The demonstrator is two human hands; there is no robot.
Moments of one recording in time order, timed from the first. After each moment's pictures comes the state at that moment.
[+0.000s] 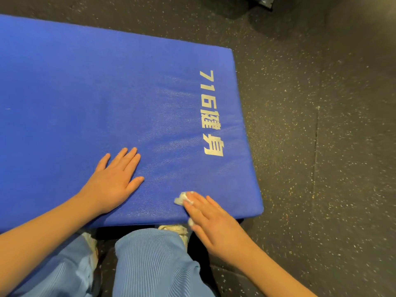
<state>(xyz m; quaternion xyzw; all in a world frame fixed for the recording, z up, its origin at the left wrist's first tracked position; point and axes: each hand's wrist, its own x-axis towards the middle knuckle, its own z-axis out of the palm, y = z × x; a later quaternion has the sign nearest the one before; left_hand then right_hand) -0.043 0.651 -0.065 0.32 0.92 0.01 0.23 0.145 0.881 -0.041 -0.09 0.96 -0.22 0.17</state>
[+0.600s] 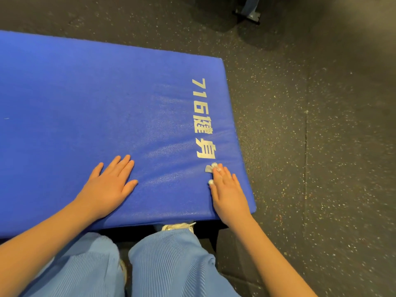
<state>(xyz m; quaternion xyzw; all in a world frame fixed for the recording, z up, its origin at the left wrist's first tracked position) -0.037 0.654 -0.067 0.29 0.93 0.00 0.24 0.106 0.925 -0.068 0.17 0.96 -0.18 0.12</state>
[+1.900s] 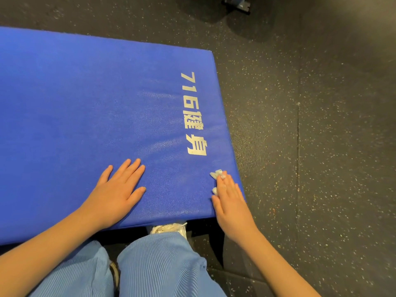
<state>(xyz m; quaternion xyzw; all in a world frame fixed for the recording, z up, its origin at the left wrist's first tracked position) -0.012 0.683 -0.064 0.35 0.90 0.06 0.24 0.152 0.934 -0.070 0.16 0.96 -0.23 0.07</state>
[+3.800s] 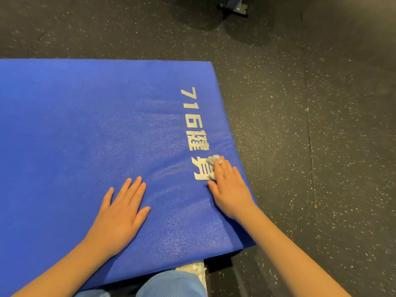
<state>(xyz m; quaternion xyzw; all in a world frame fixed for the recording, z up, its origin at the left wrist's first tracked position) -0.045 0.687 -0.087 0.37 0.92 0.03 0.15 0.045 0.968 -0.078 0.16 0.97 -0.17 0.10</state>
